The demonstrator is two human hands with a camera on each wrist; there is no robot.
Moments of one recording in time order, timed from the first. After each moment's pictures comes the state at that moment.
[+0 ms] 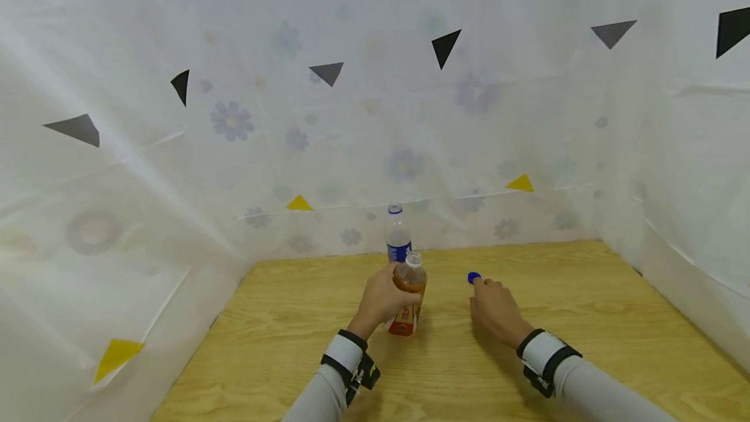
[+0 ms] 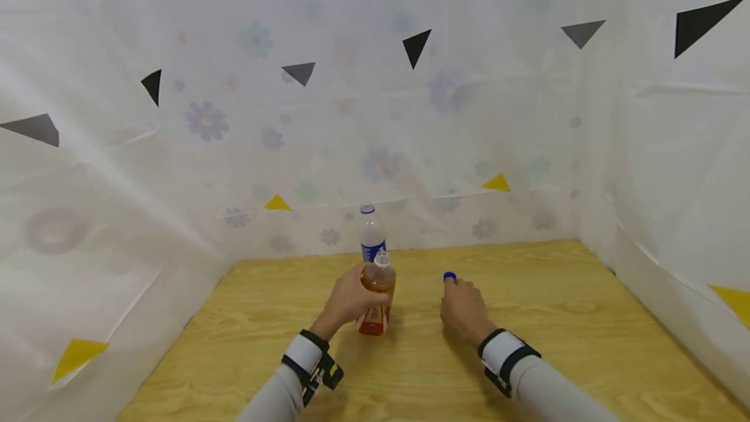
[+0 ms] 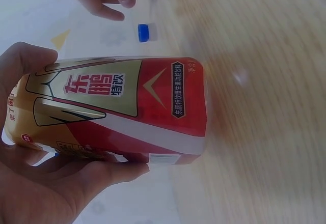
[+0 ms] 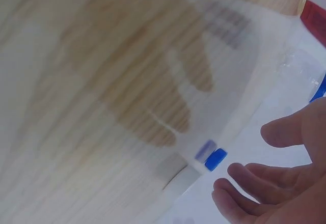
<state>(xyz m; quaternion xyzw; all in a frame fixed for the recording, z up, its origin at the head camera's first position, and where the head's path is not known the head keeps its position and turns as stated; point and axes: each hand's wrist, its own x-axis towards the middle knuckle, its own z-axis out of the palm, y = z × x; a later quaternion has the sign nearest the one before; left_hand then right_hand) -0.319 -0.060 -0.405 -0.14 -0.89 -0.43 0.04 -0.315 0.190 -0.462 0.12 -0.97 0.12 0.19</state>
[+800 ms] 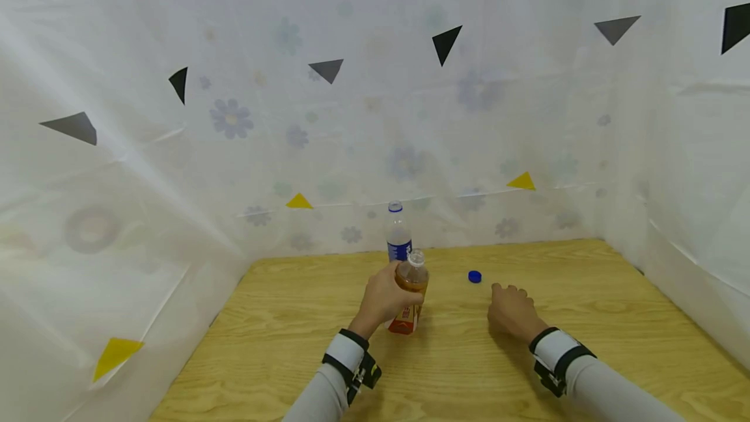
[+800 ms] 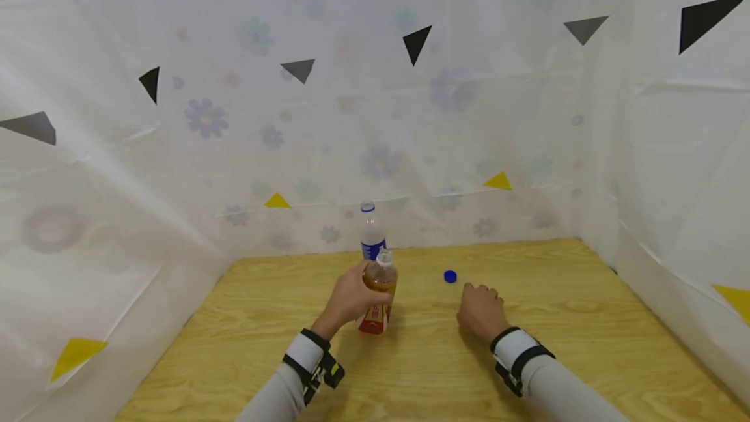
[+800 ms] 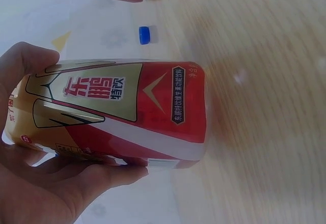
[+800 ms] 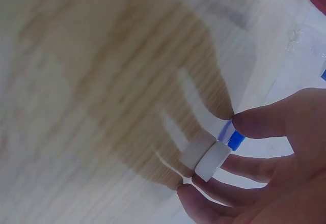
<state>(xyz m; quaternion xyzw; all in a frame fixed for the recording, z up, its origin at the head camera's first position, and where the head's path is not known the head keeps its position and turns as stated) -0.318 -0.057 -0.405 -0.14 -0.89 -0.43 0.04 -0.314 0.217 -0.460 0.05 -0.99 0.13 0.07</state>
